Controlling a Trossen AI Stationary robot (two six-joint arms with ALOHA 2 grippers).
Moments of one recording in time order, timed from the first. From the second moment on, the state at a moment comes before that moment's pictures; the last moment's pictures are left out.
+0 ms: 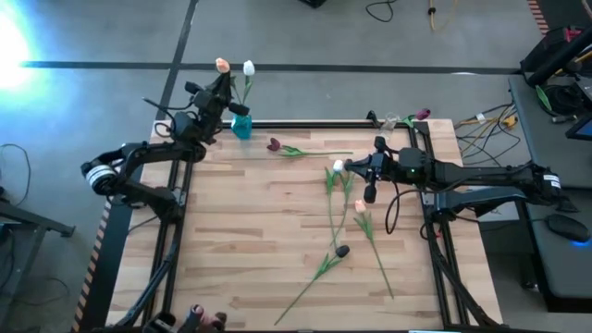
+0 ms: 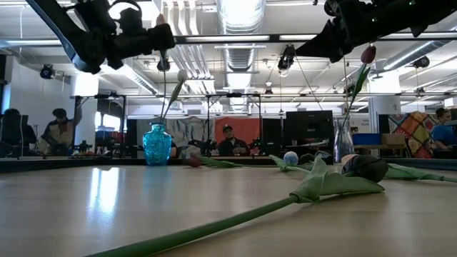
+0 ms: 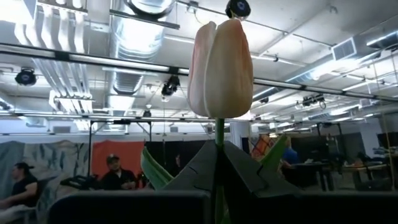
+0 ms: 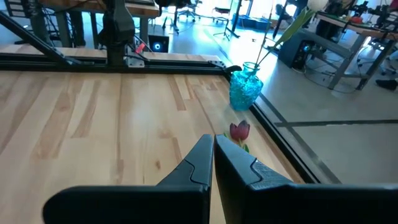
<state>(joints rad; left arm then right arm) 0.77 1.37 0.60 1.42 -0.24 0.25 -0.19 0.92 0.54 0.14 0.08 -0.14</state>
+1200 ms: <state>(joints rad) 0.93 1.37 0.54 0.92 -0.14 0.17 -0.19 0.92 0.55 0.22 0.10 -0.14</state>
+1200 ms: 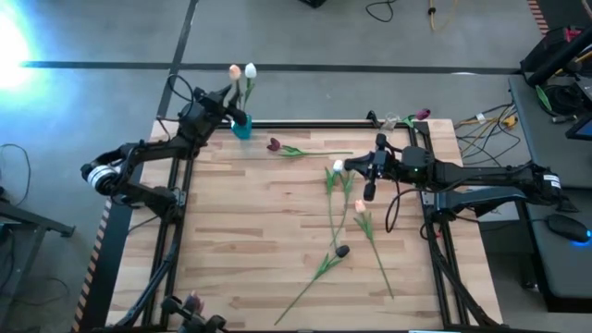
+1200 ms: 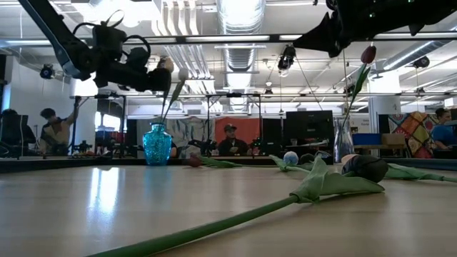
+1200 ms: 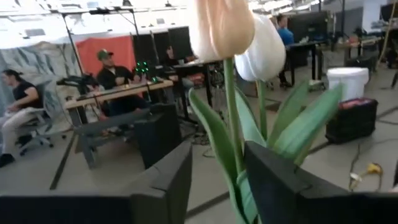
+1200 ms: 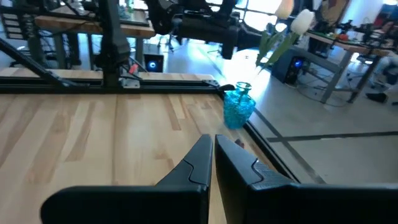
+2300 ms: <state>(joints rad) 0.59 0.88 0.17 0.82 -0.09 0.12 0.05 1.21 1.04 -0.68 0.32 0.28</state>
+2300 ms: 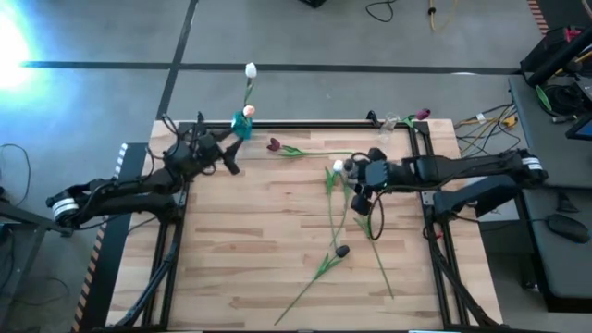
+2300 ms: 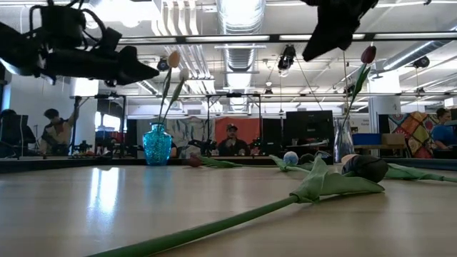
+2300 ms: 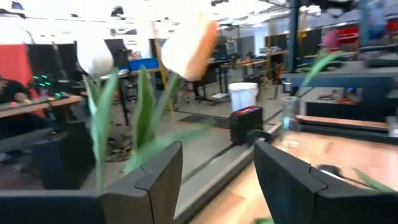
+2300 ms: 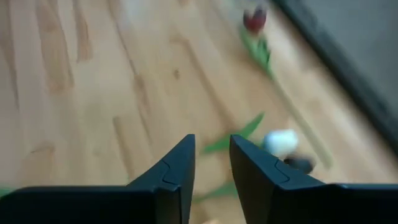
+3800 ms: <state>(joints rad) 0.51 0.82 0.02 0.83 -0.04 -0.05 -0.05 1.74 0.86 -0.43 0.50 1.16</state>
